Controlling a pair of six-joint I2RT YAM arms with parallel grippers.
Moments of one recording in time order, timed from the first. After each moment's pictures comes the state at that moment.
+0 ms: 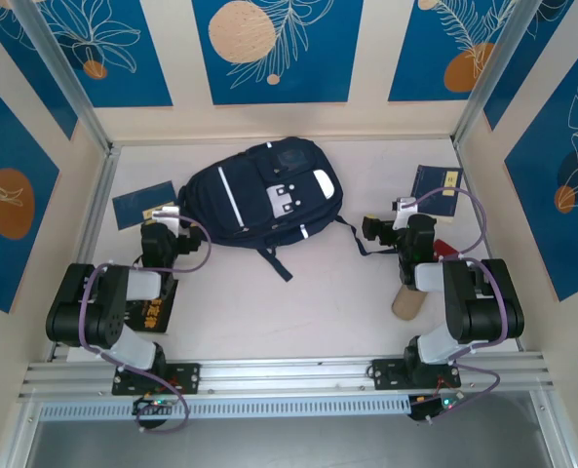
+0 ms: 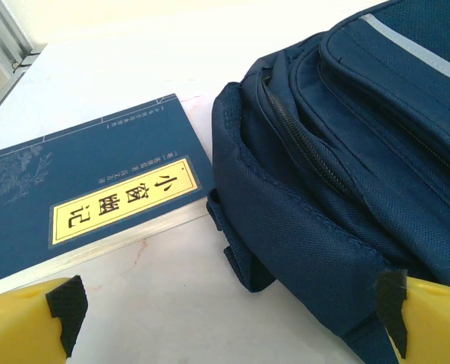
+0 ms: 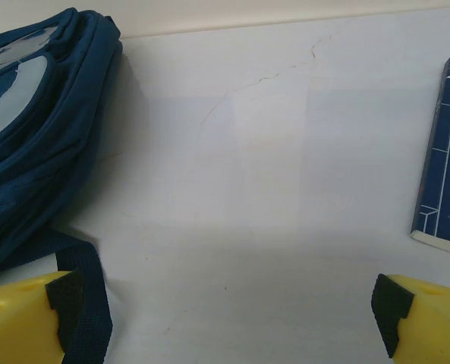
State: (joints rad) left arm -0.08 1.53 0.39 0.75 -0.15 0.06; right arm 0.01 1.52 0.41 0.70 -0.14 0.08
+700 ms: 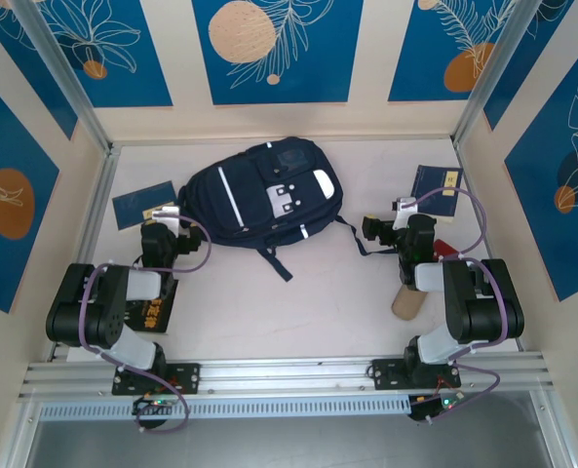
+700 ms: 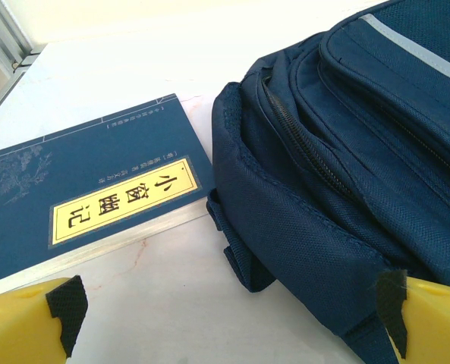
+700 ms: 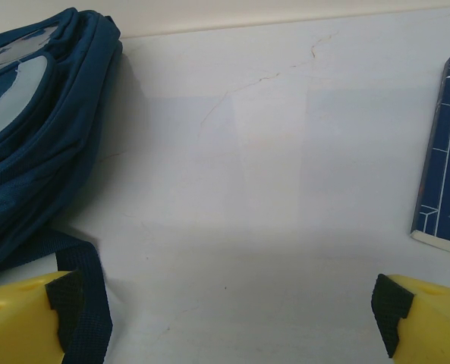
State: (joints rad) left arm -0.08 1.53 0.39 0.75 -0.15 0.06; right arm 0.01 1.52 0.41 0.70 -0.15 0.08
